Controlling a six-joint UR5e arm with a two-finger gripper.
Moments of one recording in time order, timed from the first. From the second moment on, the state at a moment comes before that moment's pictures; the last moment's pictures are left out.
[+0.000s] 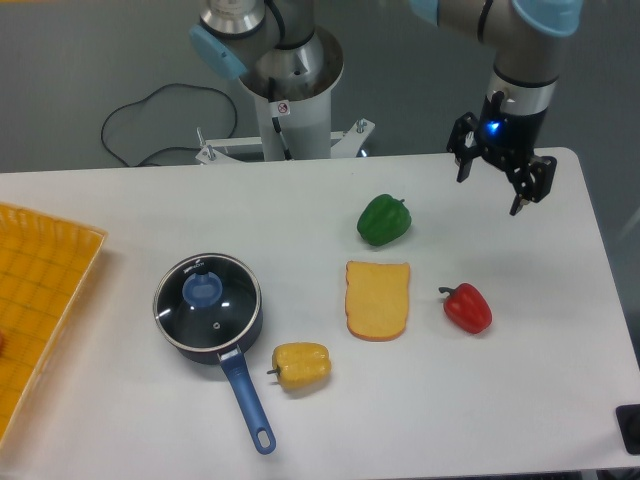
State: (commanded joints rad) arm 2.90 -1.70 -1.69 -1.18 1.39 1.65
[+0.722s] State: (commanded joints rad) arm 2.89 -1.70 -1.75 -1.18 1.40 1.59
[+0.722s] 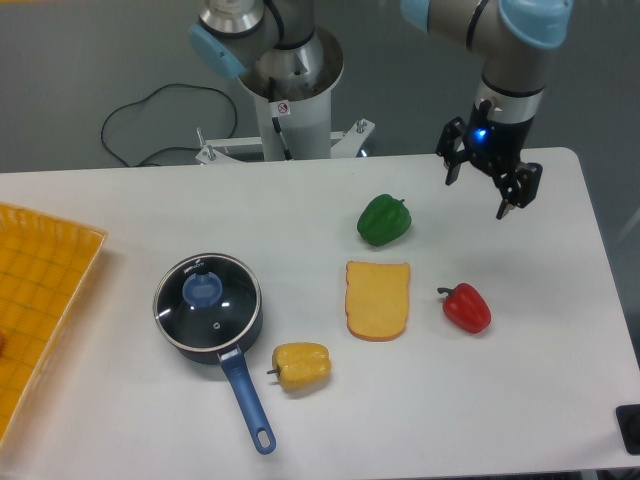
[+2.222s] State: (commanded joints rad) arm 2.35 -1.82 -1.66 -1.19 1.52 0.16
